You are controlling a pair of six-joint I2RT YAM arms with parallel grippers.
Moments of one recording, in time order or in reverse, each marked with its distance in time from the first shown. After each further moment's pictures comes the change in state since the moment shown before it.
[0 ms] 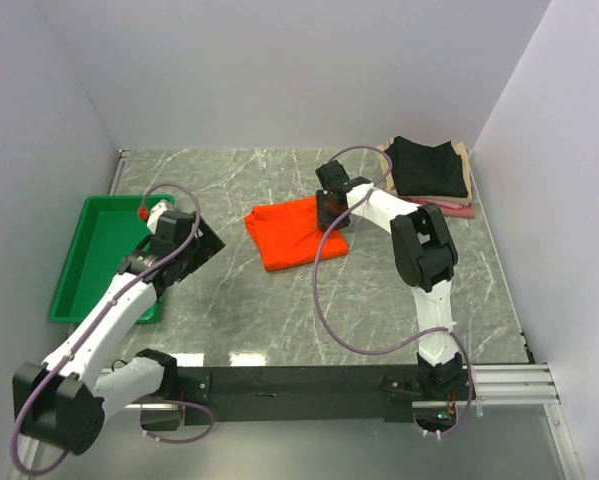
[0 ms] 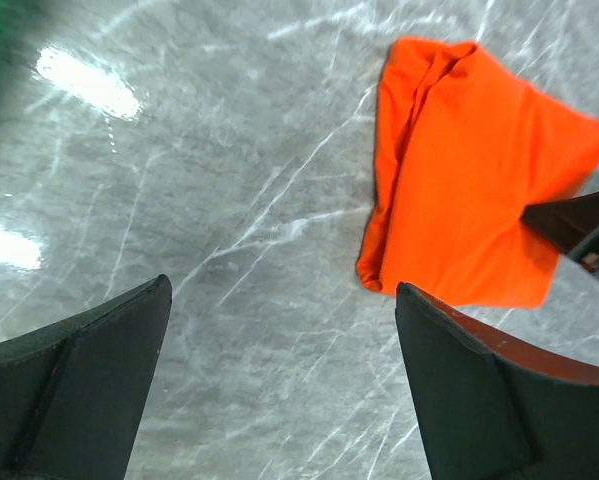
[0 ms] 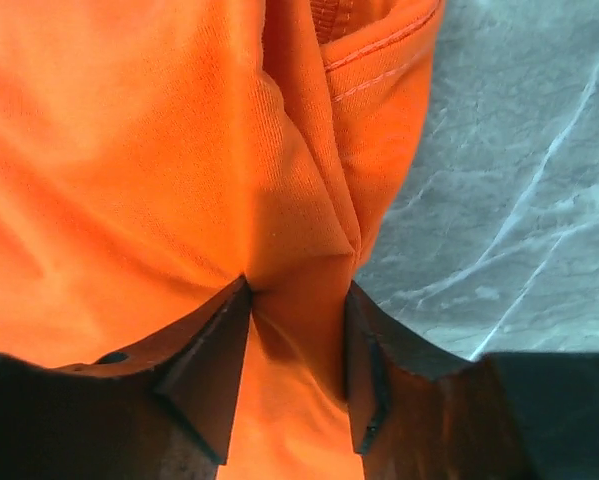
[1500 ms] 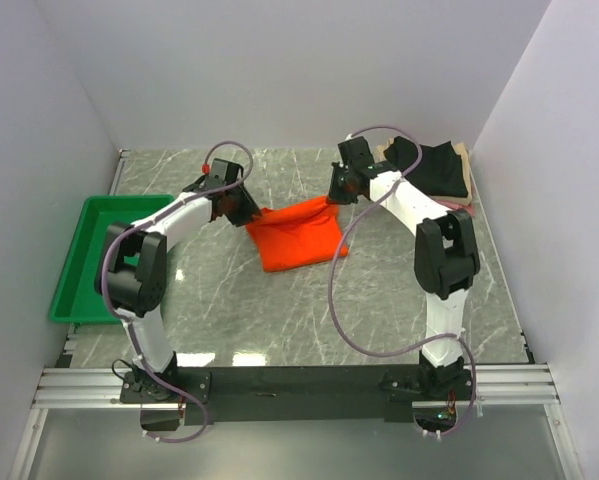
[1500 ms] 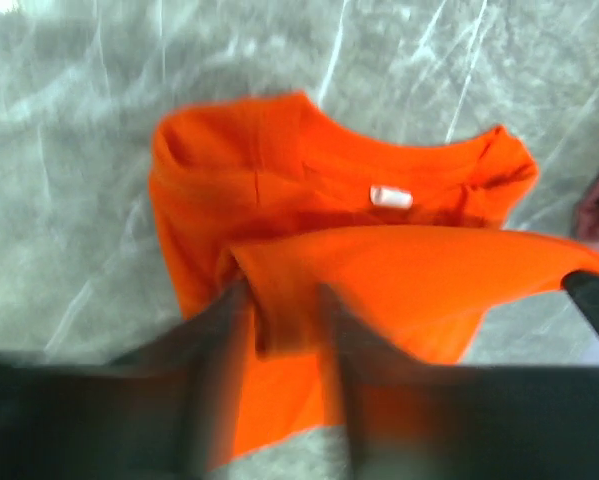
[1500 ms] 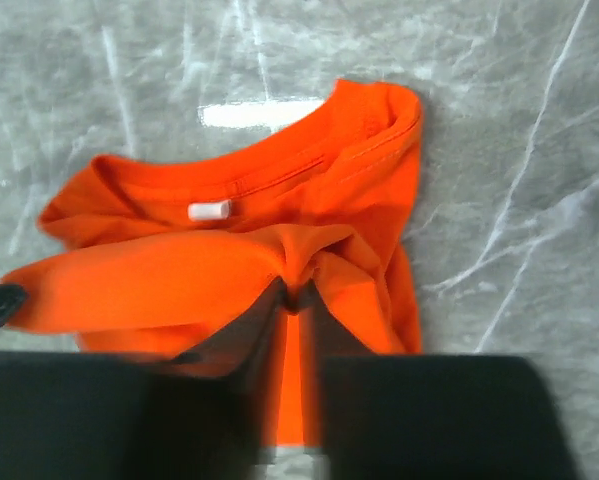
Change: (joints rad) left arm -0.014 0.783 0.516 0.194 0.269 0.023; right arm -0.080 -0.154 0.027 0.043 -0.145 0.147
